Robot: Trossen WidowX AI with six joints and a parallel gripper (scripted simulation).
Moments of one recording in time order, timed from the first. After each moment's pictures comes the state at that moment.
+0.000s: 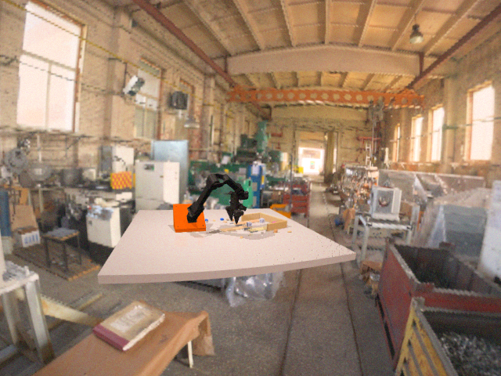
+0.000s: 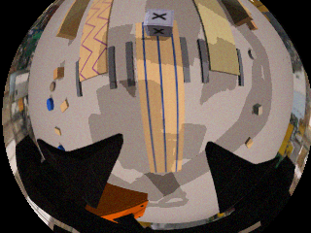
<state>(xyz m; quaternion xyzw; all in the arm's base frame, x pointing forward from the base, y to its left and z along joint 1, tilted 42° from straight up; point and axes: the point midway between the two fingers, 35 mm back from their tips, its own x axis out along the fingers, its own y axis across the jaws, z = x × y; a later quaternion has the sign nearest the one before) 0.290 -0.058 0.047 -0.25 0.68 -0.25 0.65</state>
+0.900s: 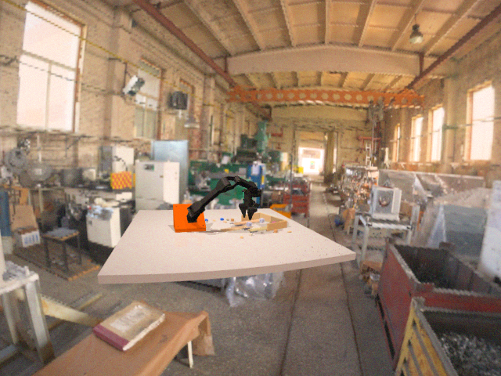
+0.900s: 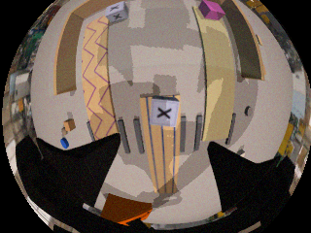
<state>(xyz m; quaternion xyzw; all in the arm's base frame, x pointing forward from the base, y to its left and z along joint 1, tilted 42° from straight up) 0.401 -0.040 0.045 -0.25 0.67 -0.25 0.65</state>
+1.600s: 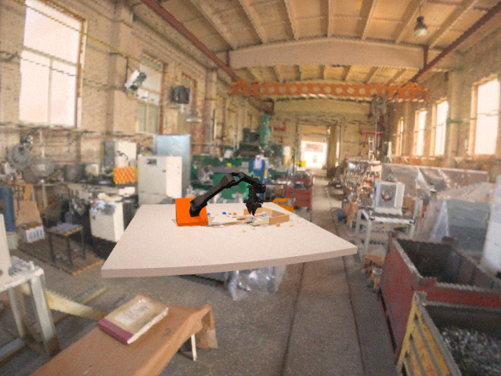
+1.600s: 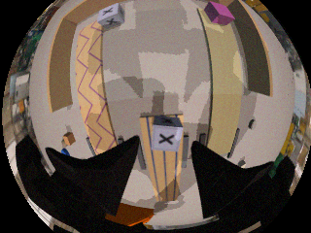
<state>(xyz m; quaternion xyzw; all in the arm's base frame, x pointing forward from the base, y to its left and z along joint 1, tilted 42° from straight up) 0.423 -0.049 0.030 -0.24 0.67 -0.25 0.65</state>
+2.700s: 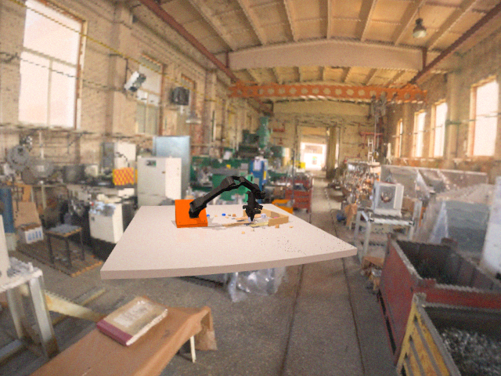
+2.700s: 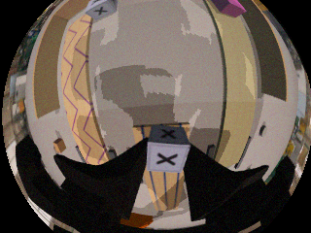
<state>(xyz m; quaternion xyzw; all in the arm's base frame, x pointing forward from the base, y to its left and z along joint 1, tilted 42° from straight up) 0.420 -0.071 0.005 -0.24 0.67 -0.25 0.65</state>
